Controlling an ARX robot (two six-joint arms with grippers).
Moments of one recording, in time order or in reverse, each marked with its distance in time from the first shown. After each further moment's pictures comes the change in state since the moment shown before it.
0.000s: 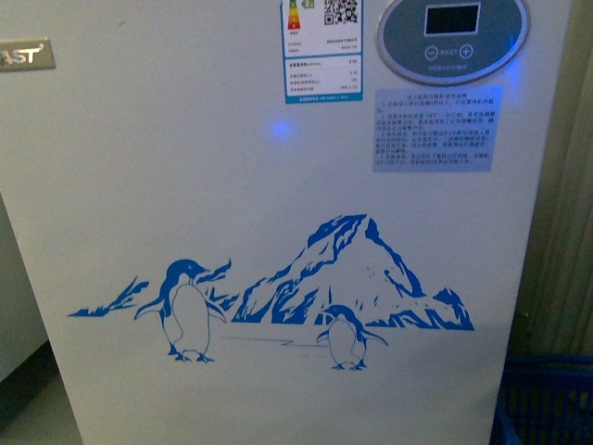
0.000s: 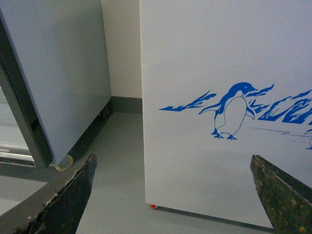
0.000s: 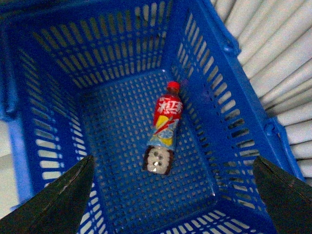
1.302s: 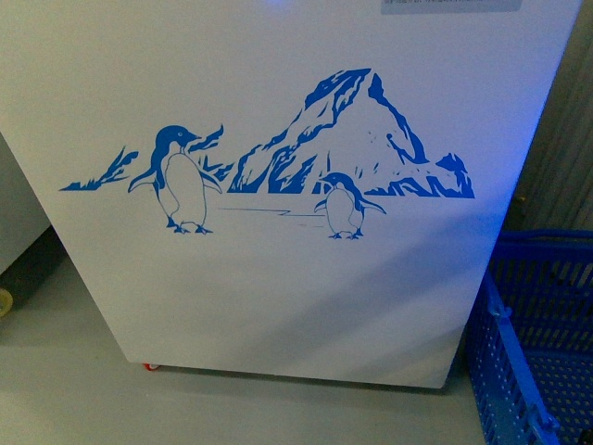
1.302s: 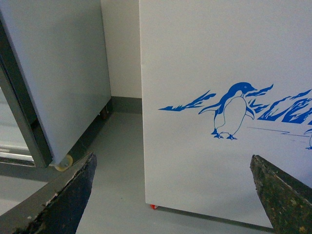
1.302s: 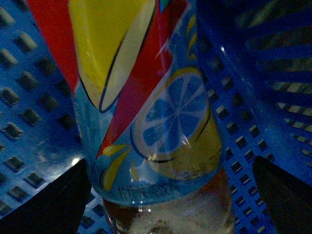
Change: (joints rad) left arm 0.000 0.000 0.000 0.000 0.000 0.000; right arm -0.123 1.401 0.974 -0.189 -0.009 0.253
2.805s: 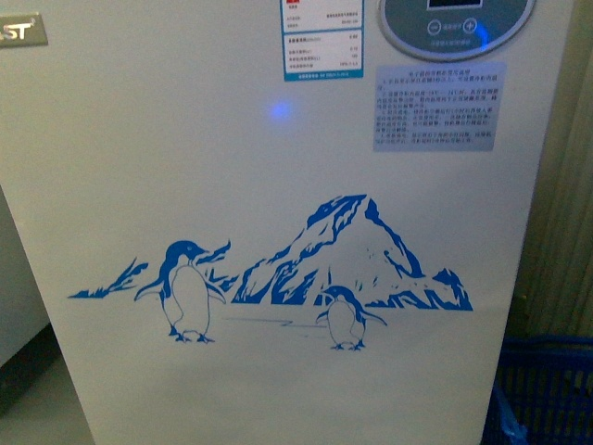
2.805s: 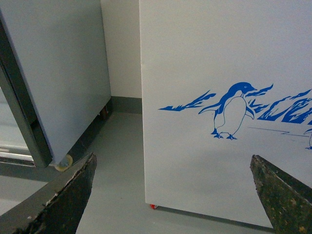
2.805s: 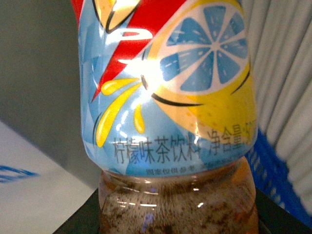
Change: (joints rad) left arm 0.000 0.000 0.000 0.000 0.000 0.000; right arm 0.147 -2.194 -0.857 -0.022 -0.284 -0.257
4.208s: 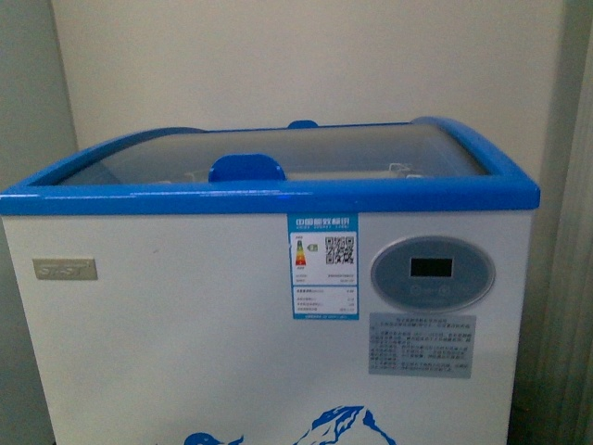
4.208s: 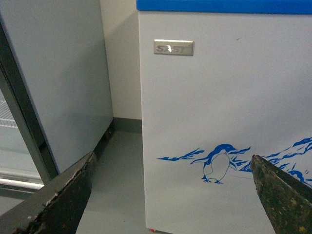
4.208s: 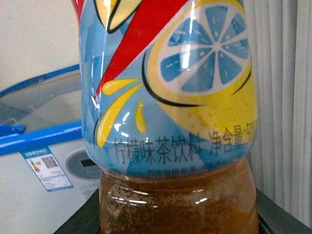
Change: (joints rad) left arm 0.000 -0.001 0.000 0.000 0.000 0.000; right arm 0.071 -0.369 -0.010 -0.162 -0.033 0.104
